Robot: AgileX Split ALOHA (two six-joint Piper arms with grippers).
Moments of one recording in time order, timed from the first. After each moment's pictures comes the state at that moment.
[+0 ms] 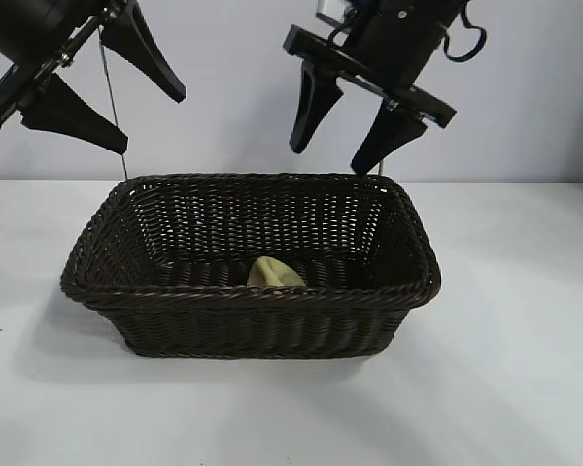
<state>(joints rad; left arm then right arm) -0.23 1.70 -1.28 -0.79 0.88 0.14 0.19 1.95 -1.89 0.41 1.22 -0.06</state>
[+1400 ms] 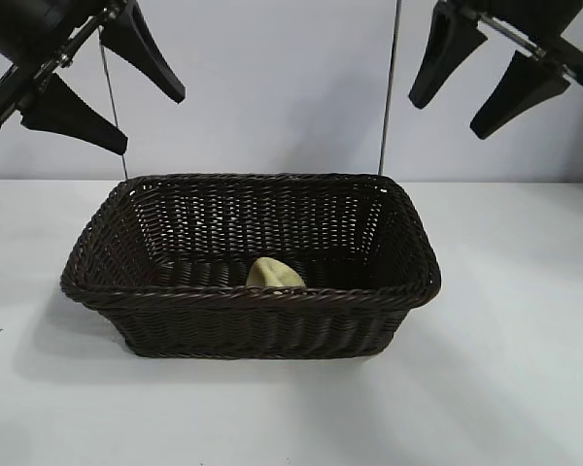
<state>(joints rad) -0.23 1.70 -1.28 -0.79 0.88 0.14 0.09 1.85 -1.60 0.47 1.23 -0.19</state>
